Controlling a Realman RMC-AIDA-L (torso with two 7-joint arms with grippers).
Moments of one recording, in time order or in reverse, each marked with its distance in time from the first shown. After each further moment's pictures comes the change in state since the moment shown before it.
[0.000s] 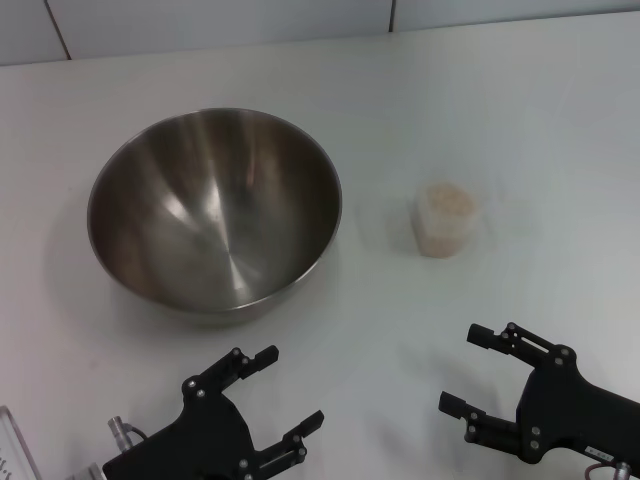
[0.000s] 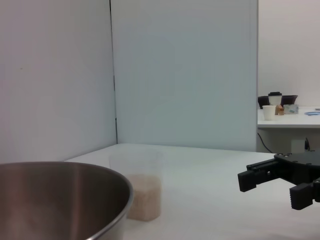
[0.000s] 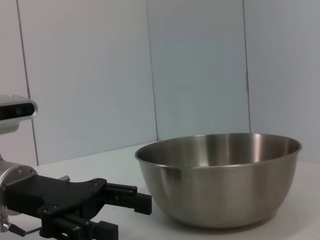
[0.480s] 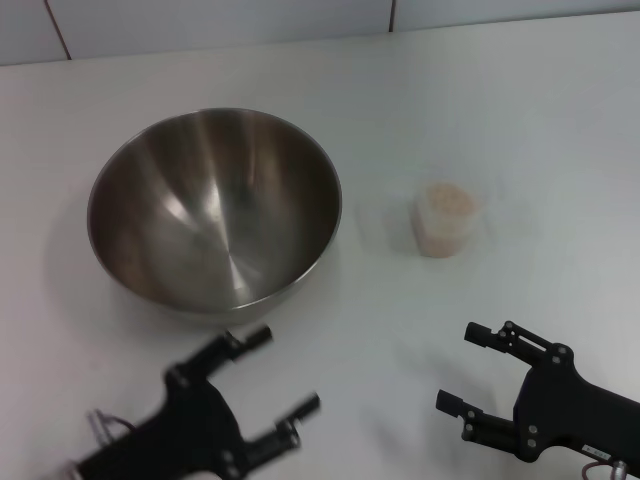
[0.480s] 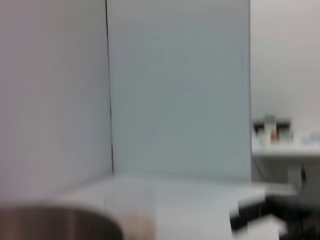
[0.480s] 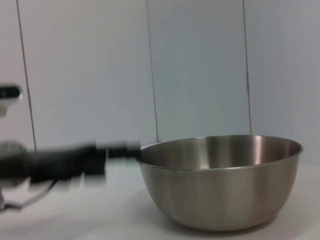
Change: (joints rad) left arm 0.016 0.005 -0.024 0.000 -0.003 0.146 0.003; right arm 0.003 0.003 0.003 0.000 0.000 0.000 0.000
